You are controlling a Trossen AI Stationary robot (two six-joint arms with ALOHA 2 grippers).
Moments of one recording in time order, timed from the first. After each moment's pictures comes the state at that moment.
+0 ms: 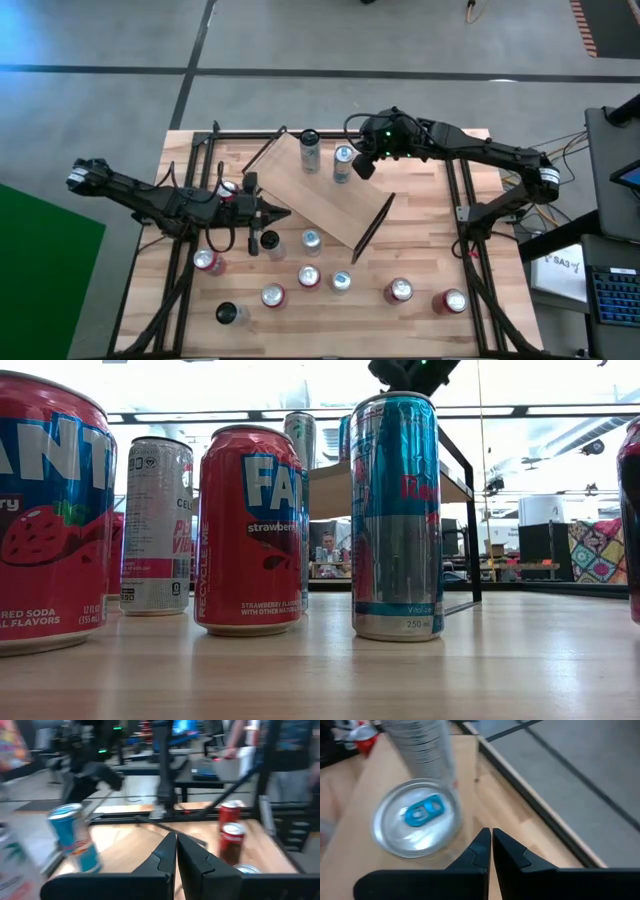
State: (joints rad) left arm -0.31 1.00 0.84 0.03 -0.43 0.01; right arm -0.34 1.44 1.42 -0.67 0.16 0.16
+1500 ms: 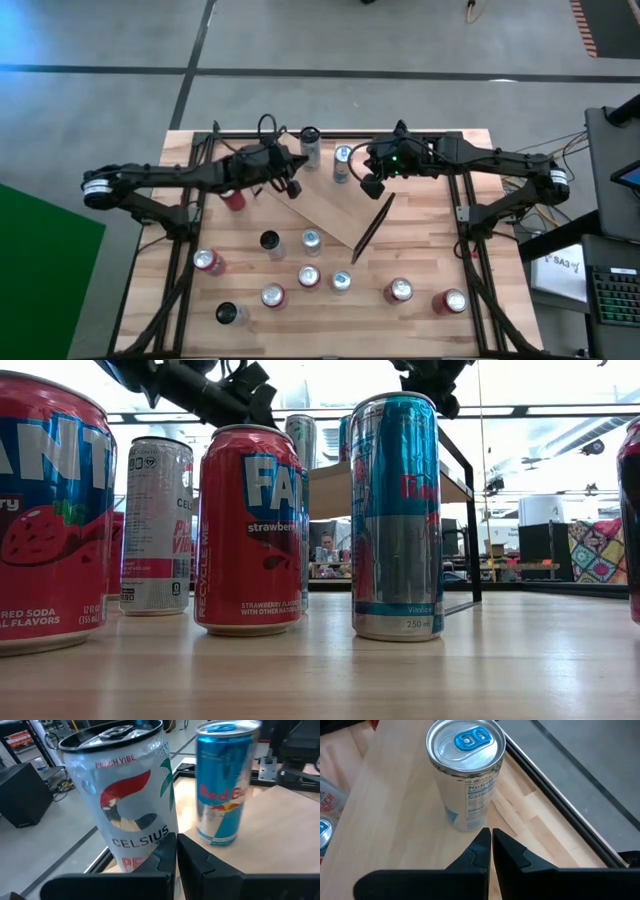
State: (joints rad) left arm 0.24 1.29 0.84 0.14 -0.28 0.05; right arm -0.18 1.37 1.38 -0.81 0.27 0.25
